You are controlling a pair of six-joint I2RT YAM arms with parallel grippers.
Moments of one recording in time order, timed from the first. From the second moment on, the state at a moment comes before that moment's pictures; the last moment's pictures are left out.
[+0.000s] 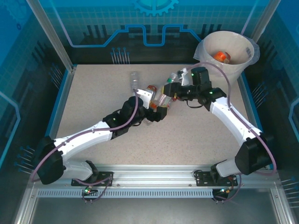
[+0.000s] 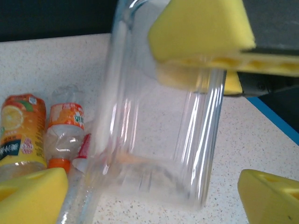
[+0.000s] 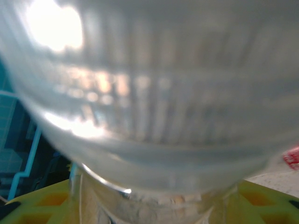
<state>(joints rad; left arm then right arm) -0.79 1.31 0.93 0.02 -0.09 -0.36 0.34 1.42 1.26 -0.44 -0.62 0.60</state>
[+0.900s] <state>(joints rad) -0.75 1.02 0.70 0.00 -0.32 -0.49 -0.14 1.66 1.77 -0.36 -0.44 0.75</state>
